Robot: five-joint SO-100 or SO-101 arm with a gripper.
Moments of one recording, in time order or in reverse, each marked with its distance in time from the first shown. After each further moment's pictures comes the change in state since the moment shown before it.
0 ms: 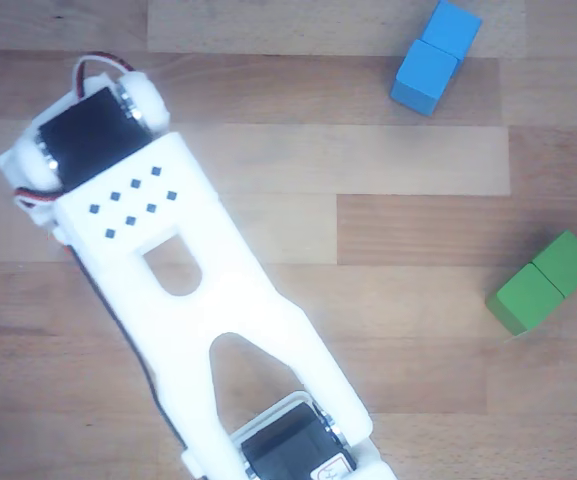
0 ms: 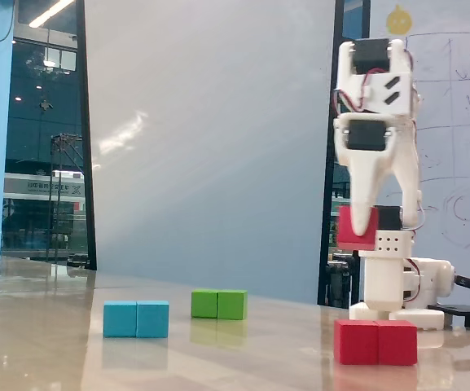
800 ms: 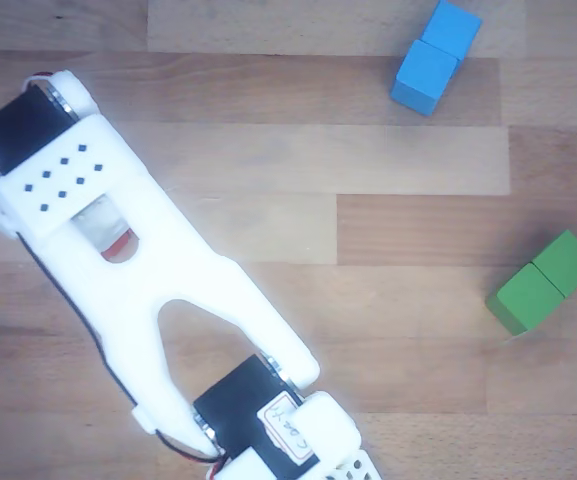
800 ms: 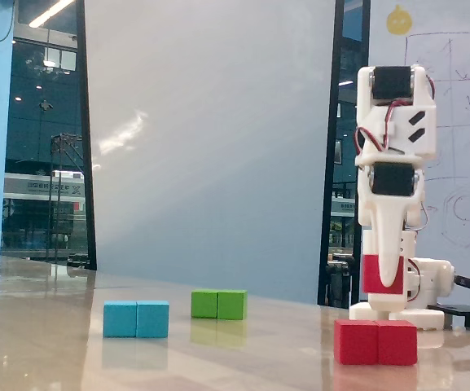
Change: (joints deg) arm -4.2 -13.3 0.0 -5.1 0.0
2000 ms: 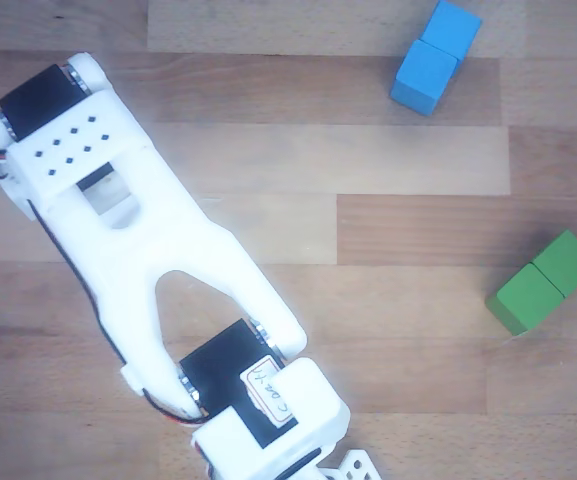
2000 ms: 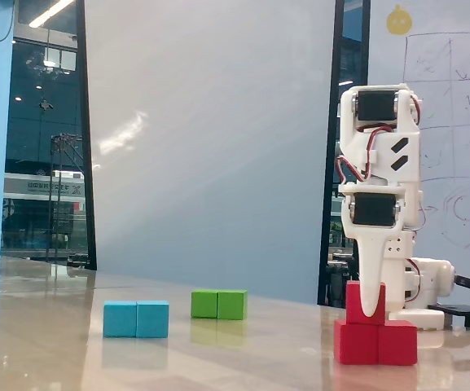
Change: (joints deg) arm 3.3 -6.2 0.0 -1.8 0.0
